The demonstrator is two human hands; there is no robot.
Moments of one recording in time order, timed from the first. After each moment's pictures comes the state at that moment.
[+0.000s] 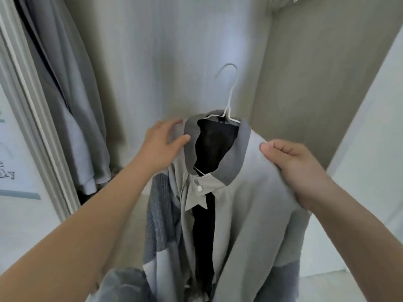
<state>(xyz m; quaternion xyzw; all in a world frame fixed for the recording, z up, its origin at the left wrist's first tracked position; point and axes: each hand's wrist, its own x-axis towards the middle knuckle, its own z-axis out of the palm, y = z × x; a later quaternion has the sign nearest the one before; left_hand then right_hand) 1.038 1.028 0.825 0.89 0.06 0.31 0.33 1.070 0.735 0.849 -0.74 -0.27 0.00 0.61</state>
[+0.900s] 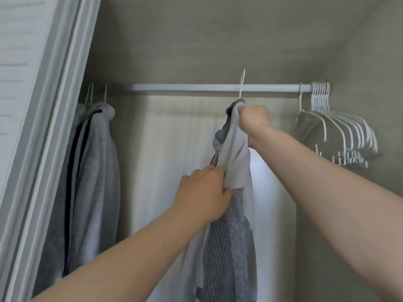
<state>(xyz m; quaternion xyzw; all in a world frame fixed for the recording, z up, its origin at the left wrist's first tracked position) 1.124 1.059 1.051 0.89 0.05 0.45 0.04 1.220 0.980 1.204 -0.62 -0.29 -0.19 0.70</state>
